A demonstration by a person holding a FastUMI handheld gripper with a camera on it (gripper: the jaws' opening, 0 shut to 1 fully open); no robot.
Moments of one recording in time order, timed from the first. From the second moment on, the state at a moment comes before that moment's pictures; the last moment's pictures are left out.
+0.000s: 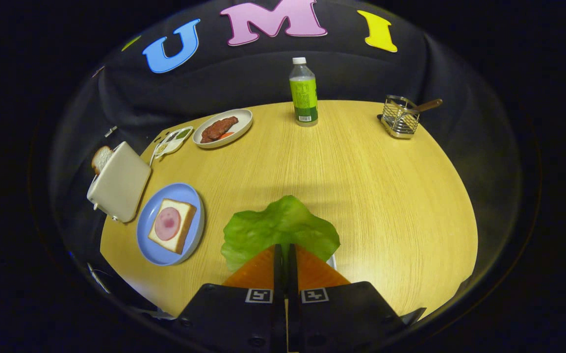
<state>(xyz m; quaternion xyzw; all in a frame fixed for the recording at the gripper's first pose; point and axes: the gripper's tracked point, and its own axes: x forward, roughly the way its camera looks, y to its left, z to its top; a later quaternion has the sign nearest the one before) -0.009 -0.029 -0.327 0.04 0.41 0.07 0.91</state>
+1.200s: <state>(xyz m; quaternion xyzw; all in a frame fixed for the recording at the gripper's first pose) 0.003 0.167 -0.275 0.00 0.39 0.21 0.90</state>
